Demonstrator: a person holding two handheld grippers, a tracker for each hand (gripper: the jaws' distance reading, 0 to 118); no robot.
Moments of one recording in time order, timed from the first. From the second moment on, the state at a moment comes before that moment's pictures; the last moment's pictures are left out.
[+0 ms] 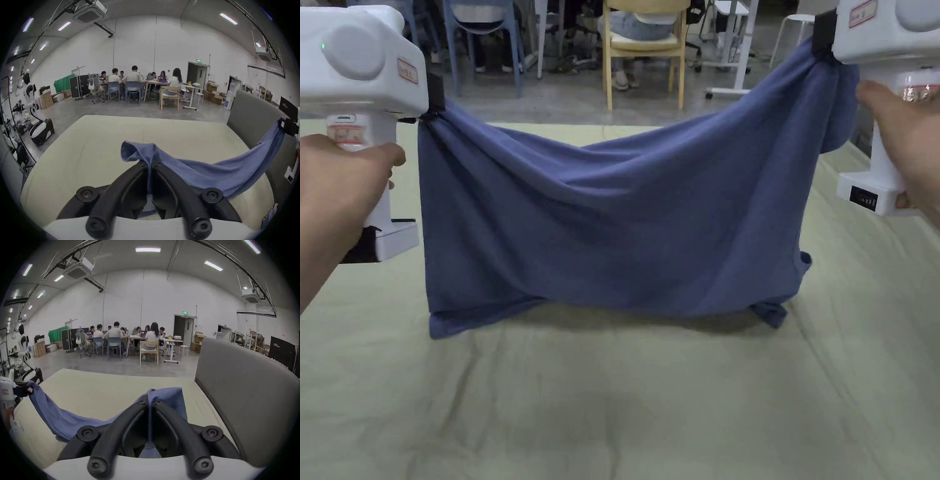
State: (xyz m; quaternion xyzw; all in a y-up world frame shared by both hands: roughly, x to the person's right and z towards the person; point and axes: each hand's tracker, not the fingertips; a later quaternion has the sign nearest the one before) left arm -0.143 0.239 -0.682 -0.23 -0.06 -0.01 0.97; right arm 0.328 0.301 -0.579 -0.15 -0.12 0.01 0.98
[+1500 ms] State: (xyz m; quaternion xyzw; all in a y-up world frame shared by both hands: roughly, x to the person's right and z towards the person) left arm -0.213 -0.024 -0.312 -0.50 -0.09 -0.14 0.85; right arm 0.338 -0.009 -0.186 -0.46 -0.09 -0.03 0.88
